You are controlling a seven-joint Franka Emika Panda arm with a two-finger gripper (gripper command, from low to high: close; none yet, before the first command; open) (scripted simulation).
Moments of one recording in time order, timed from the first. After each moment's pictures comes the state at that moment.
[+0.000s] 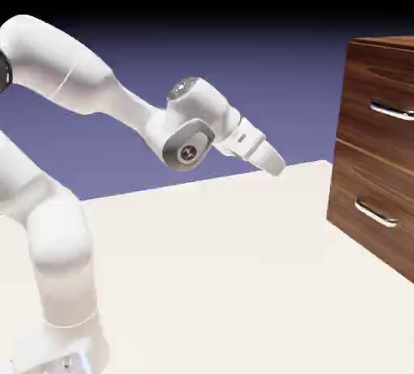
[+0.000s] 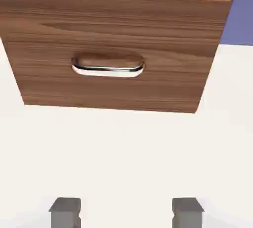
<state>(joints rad) 0.00 -0.55 0.02 -2.78 -0.05 3.03 0.69</state>
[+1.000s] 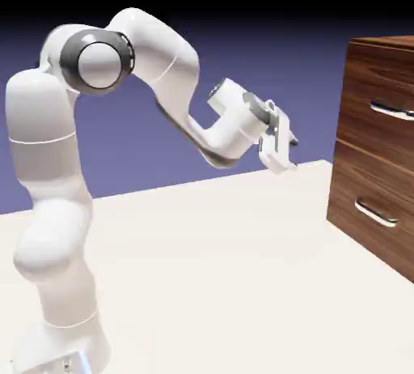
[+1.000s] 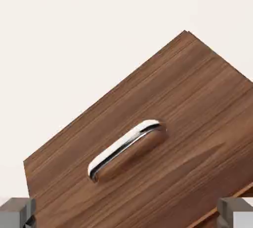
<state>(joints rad) -0.37 0.06 0.53 -2.16 -1.36 2.87 -0.48</state>
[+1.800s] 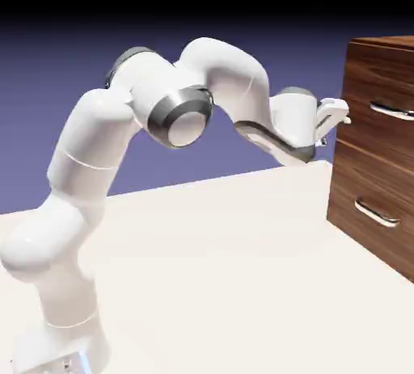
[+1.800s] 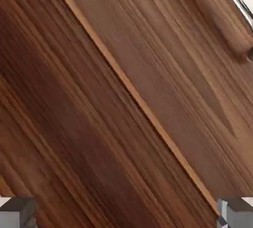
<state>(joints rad) -0.66 0.54 0.94 -1.66 -2.40 2.75 -1.43</state>
